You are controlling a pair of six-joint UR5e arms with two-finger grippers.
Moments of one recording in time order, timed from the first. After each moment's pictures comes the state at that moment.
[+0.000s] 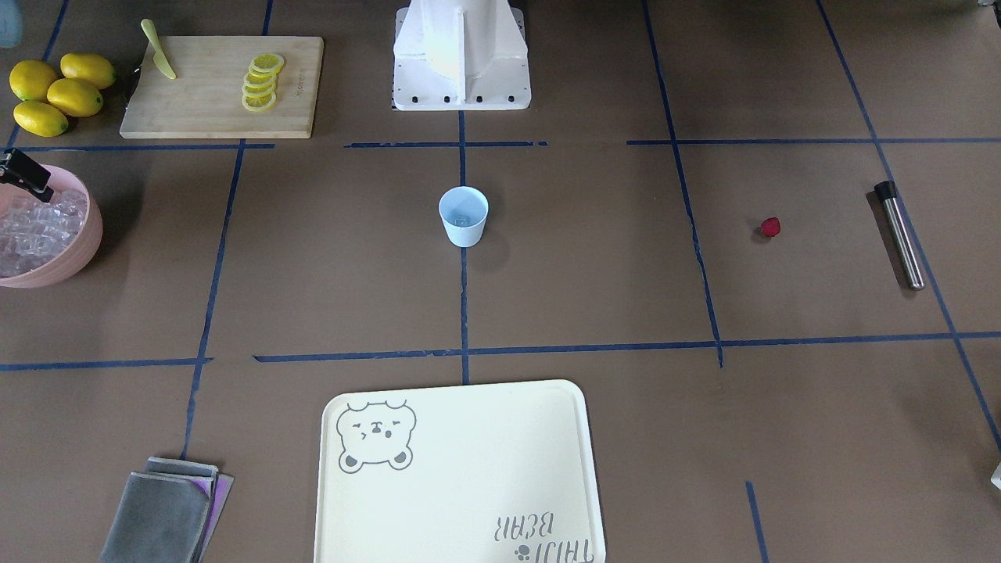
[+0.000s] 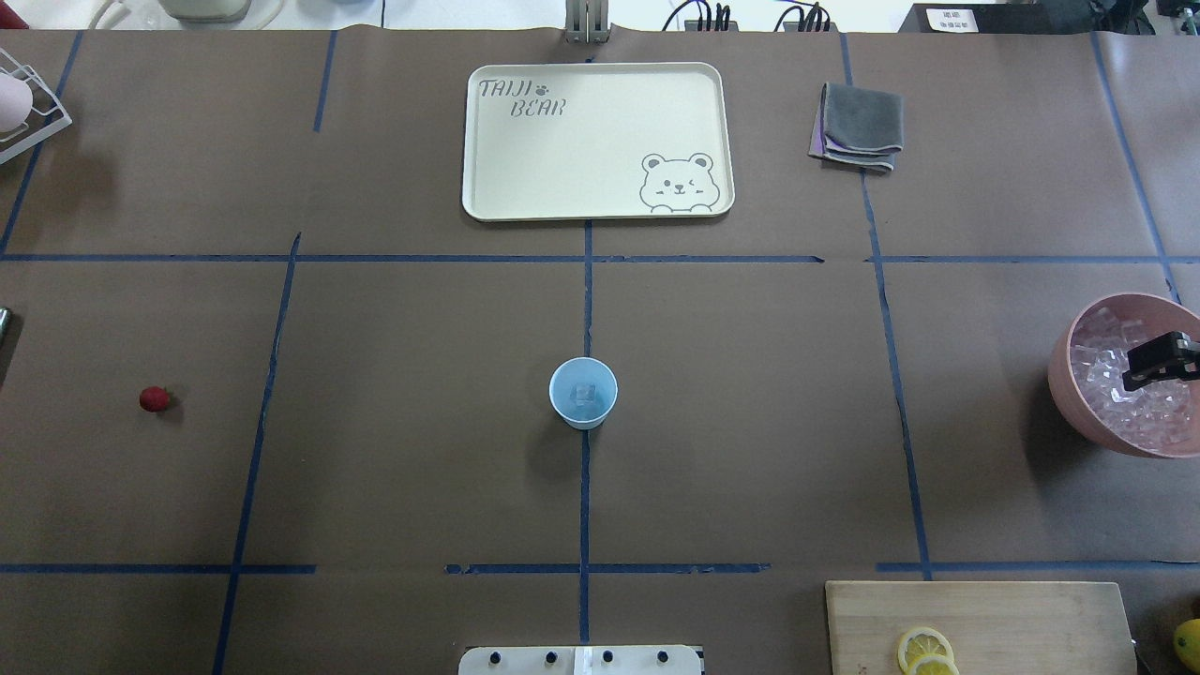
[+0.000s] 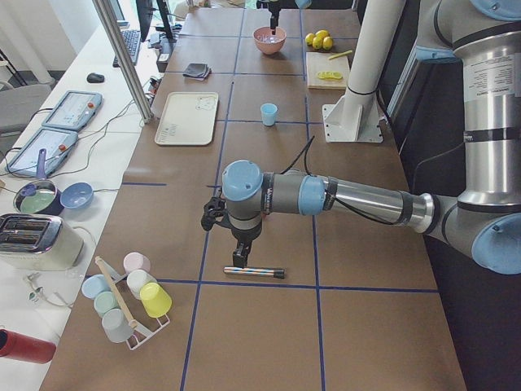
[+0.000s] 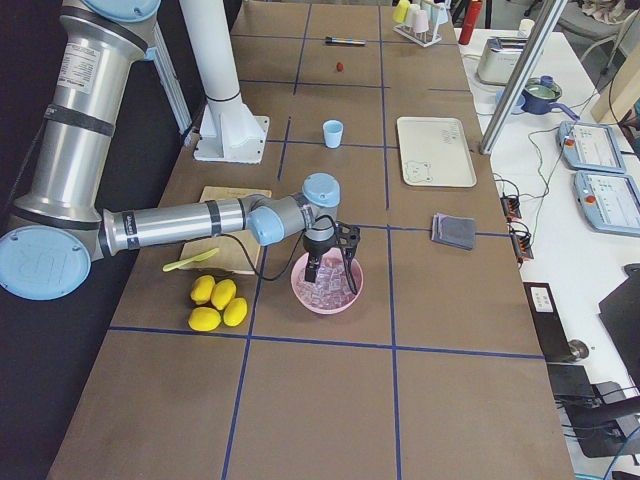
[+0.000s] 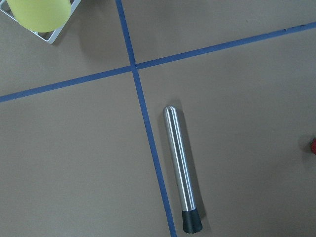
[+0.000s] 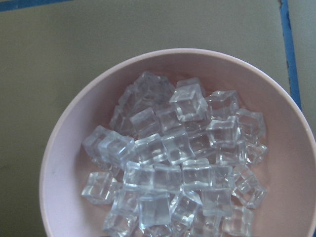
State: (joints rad) left arm -1.56 -1.43 -1.89 -1.44 -2.36 0.20; right arm 1.08 -1.83 1.93 -1.32 2.23 0.78
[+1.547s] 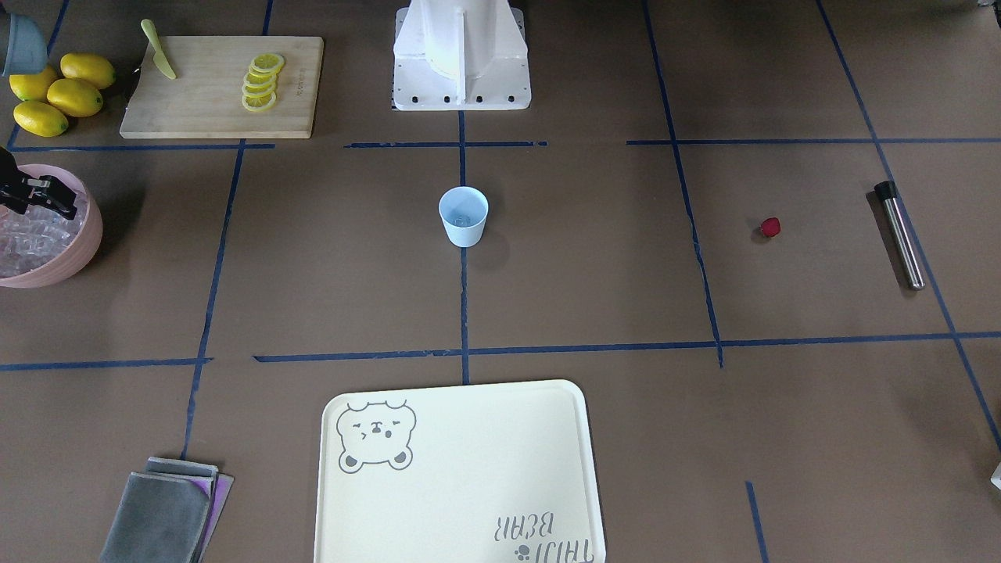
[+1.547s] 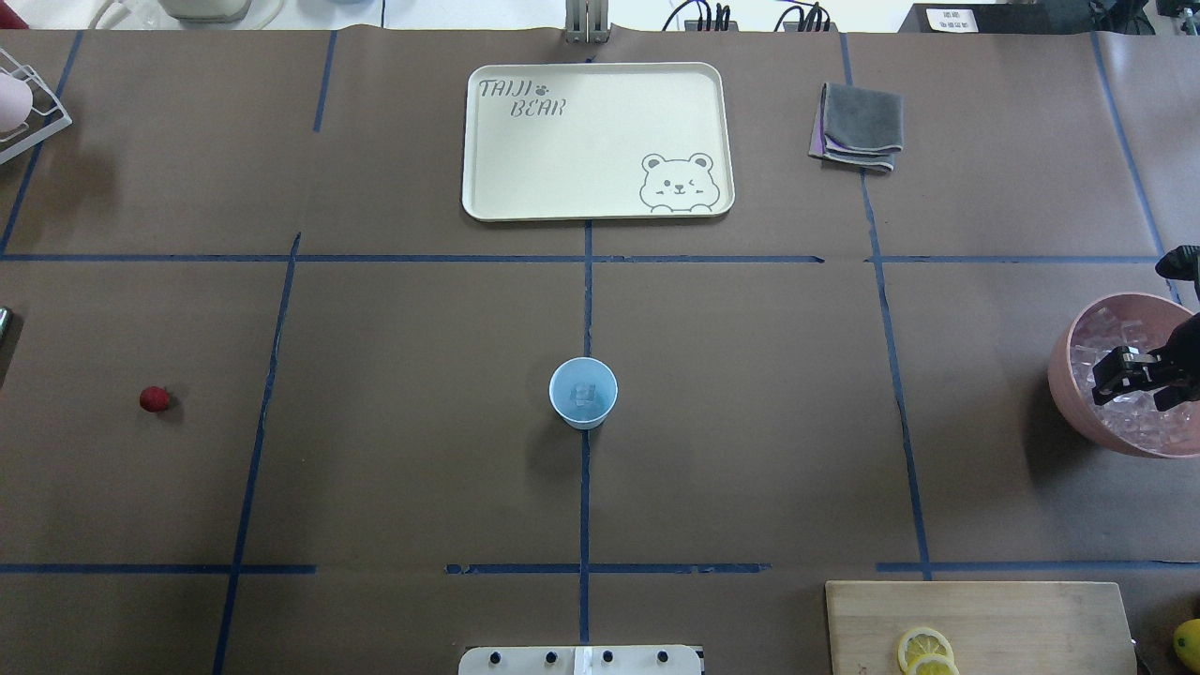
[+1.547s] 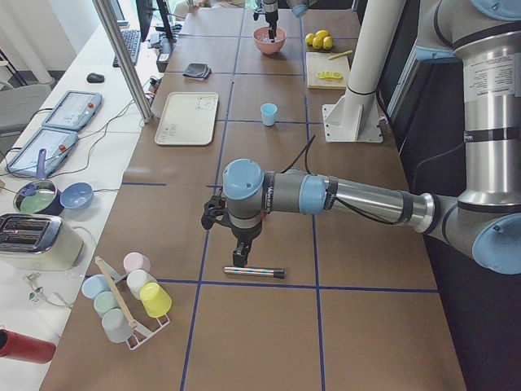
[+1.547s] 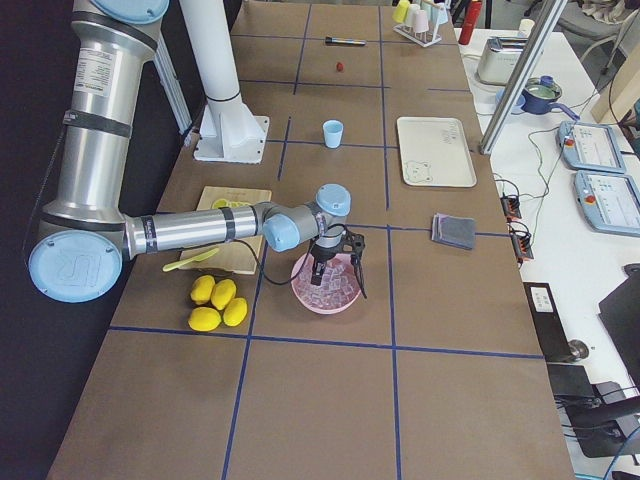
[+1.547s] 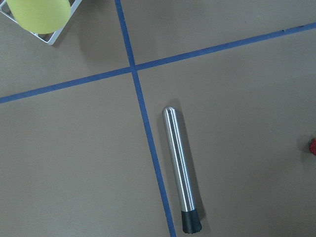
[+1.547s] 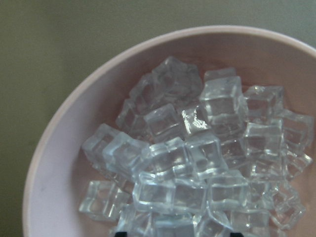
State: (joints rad) left arm -1.56 -1.43 -1.90 -1.44 -2.36 0.20; right arm 1.01 -1.77 1.85 -1.31 2.23 0.77
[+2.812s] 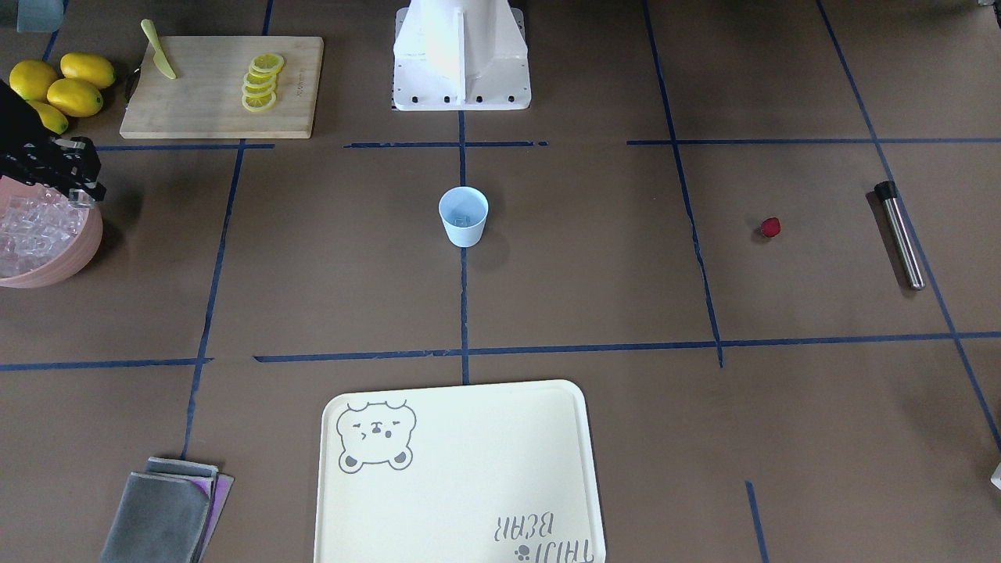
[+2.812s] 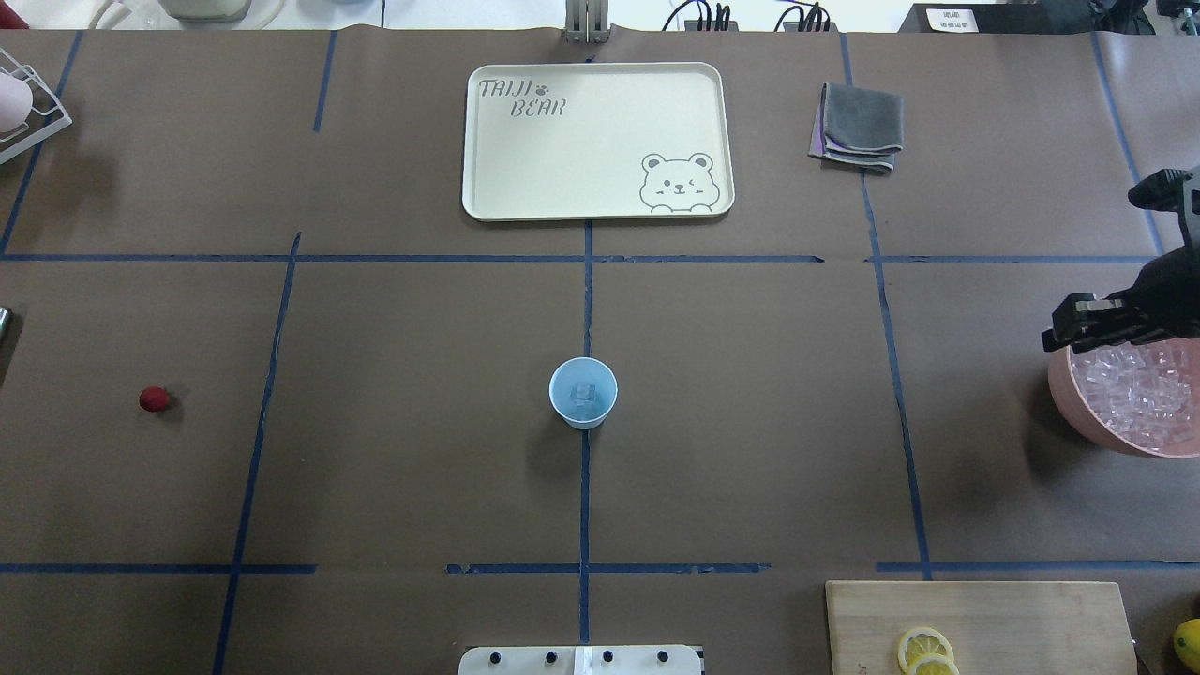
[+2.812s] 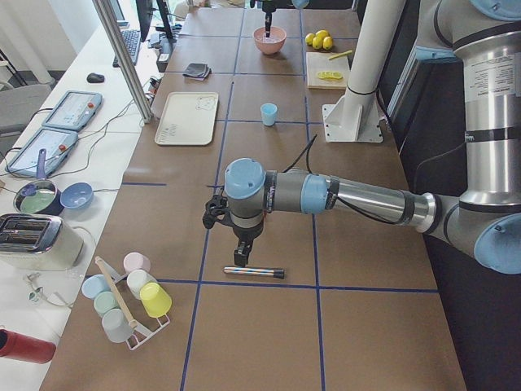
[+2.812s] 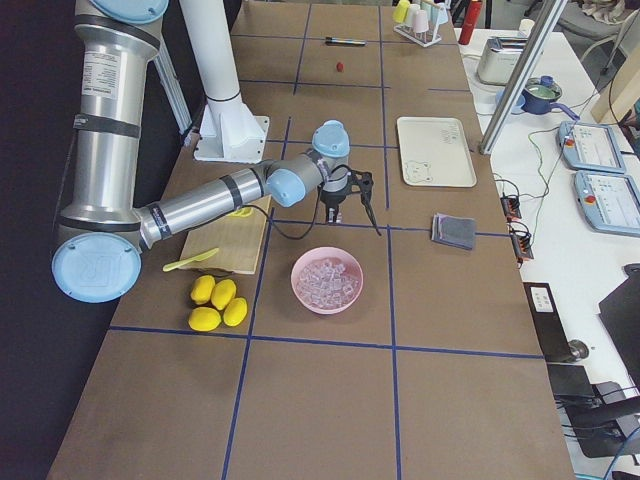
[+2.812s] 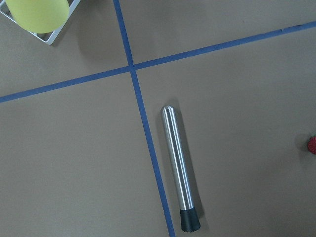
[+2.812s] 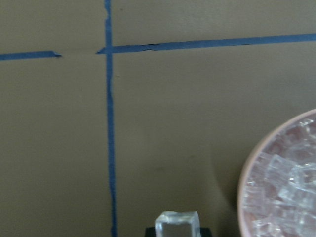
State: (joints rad) left arm -1.56 -1.42 -1.91 -1.44 -2.36 0.20; right arm 1.00 -1.66 2.08 -1.32 2.26 0.91
